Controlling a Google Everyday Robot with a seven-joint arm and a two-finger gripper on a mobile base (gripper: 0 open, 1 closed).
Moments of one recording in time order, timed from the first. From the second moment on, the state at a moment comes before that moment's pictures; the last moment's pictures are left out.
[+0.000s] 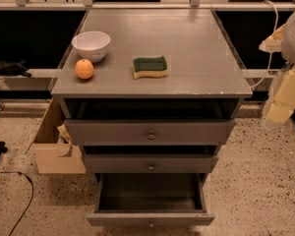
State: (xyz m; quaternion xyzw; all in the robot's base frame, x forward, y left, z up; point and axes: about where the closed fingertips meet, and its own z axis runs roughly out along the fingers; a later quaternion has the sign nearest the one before) arm 0.438 -0.217 0.976 -0.60 0.78 -0.03 0.16
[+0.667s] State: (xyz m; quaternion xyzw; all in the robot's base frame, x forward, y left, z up) arm 0.440 -0.217 0.973 -0.60 0.78 -0.01 0.18
